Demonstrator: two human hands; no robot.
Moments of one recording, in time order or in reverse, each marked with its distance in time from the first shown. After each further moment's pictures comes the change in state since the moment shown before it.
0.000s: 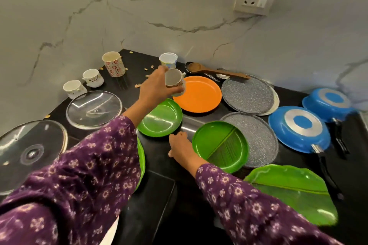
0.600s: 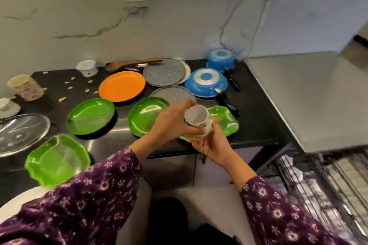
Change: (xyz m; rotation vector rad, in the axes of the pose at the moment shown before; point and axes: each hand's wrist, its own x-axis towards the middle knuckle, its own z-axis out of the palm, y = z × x) left_hand -0.222 0.203 0.083 -0.153 -0.474 0.584; right_hand -0.299 0.135 0.005 2.291 0.411 0.412
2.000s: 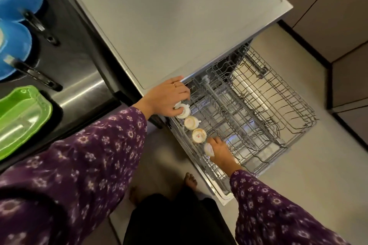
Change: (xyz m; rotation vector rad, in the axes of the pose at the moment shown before) left_hand 0.166 0.243 0.437 0.328 -0.576 1.000; right_hand -0.181 0.027 -0.553 -1.515 0.563 0.204
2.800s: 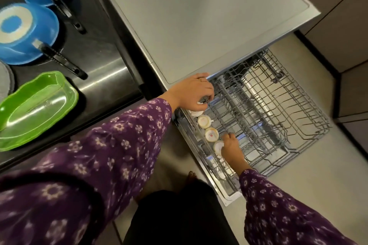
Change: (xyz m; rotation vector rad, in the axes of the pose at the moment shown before) left_hand -0.001 -0.006 -0.001 -0.204 0.032 0.010; right_hand 0.004 -0.037 -0.009 0.041 0.154 0.147
